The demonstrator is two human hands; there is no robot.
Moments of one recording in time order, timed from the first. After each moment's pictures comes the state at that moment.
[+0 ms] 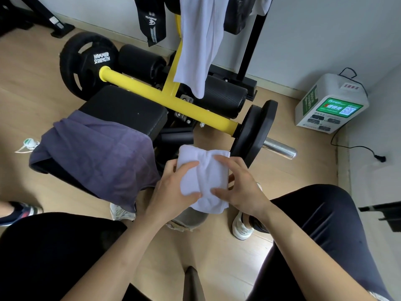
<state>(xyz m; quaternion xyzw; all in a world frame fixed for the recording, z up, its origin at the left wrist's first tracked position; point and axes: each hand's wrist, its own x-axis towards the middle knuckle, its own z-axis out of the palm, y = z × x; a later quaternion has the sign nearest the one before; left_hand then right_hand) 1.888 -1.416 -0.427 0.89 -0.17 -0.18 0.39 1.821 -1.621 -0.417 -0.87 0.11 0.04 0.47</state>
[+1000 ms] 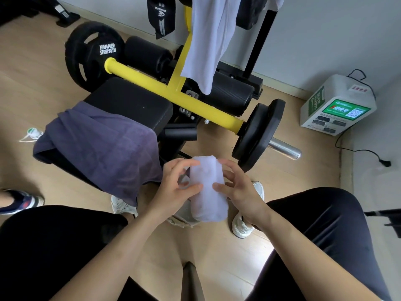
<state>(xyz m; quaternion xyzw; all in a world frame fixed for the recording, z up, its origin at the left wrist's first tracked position) 1.885 -1.407 -0.444 0.75 -0.14 -0.22 0.61 1.818 -1.606 -0.437 -0.70 0.17 0.07 0.69</state>
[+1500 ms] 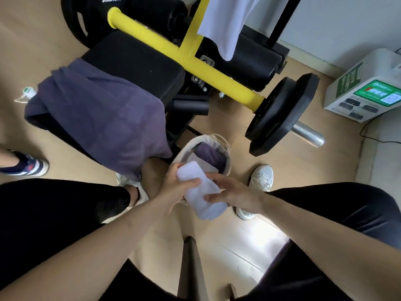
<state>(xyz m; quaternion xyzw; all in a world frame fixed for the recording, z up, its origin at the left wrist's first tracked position) 1.874 -1.401 -0.532 0.68 0.17 -0.36 0.62 1.830 -1.600 -0.504 -0.71 0.09 0.40 0.57</state>
